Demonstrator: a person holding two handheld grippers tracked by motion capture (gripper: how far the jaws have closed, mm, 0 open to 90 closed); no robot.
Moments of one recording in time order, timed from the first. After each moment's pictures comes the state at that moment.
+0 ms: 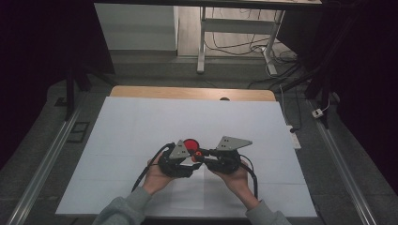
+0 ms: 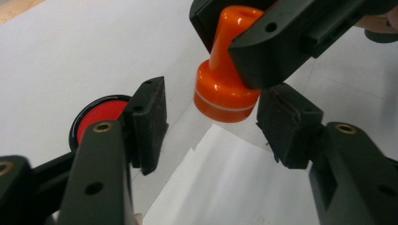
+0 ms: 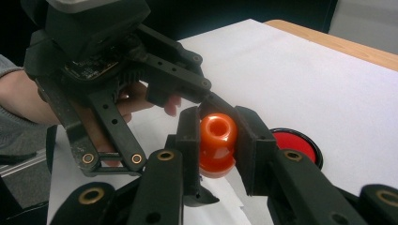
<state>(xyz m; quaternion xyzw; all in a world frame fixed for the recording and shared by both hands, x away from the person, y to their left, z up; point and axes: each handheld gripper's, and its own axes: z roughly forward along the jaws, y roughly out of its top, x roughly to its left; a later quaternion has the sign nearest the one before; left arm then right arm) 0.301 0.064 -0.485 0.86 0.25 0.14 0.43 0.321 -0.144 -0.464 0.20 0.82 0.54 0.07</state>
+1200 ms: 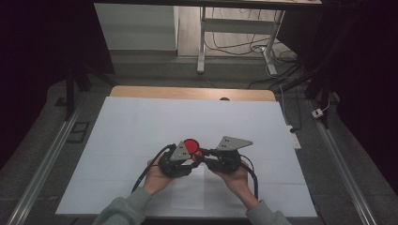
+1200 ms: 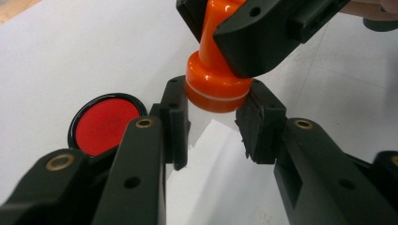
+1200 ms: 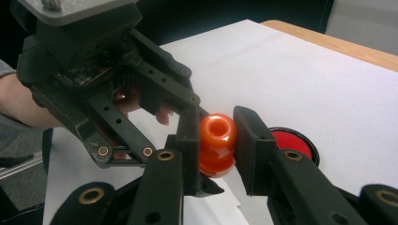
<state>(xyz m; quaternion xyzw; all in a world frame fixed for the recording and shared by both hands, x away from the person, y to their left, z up) 0.299 0.063 -0.487 0.86 0.24 0.15 0.42 0.322 -0.146 -0.466 0.20 0.81 0.54 0.08</state>
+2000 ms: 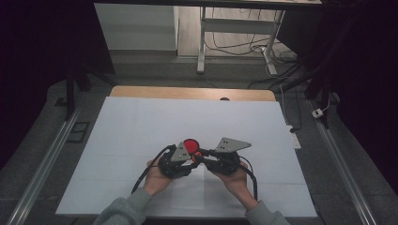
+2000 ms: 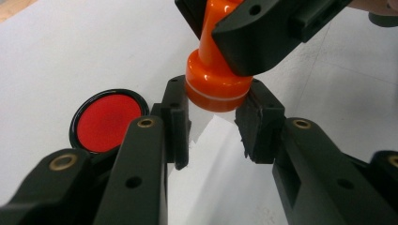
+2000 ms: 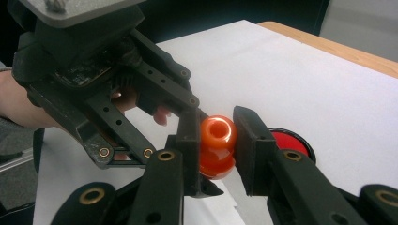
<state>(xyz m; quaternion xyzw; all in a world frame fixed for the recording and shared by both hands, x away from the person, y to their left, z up) 0.299 0.063 -0.490 0.86 0.24 0.15 0.41 0.319 -0.142 -0.467 0.19 0.82 0.54 0.10</state>
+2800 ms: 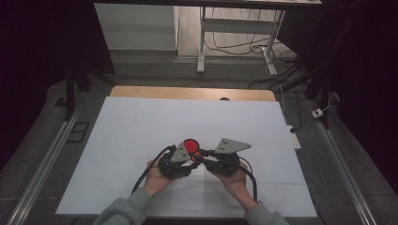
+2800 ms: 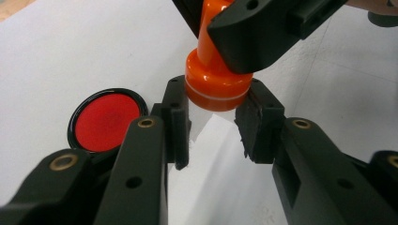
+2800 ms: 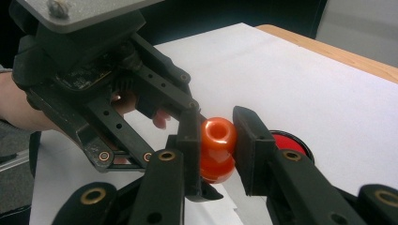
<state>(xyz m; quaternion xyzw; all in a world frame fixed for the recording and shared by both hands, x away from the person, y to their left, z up) 0.298 0.063 -0.491 0.86 0.24 0.15 0.41 0.317 -0.141 -0.468 0.19 0.81 0.54 0.10</state>
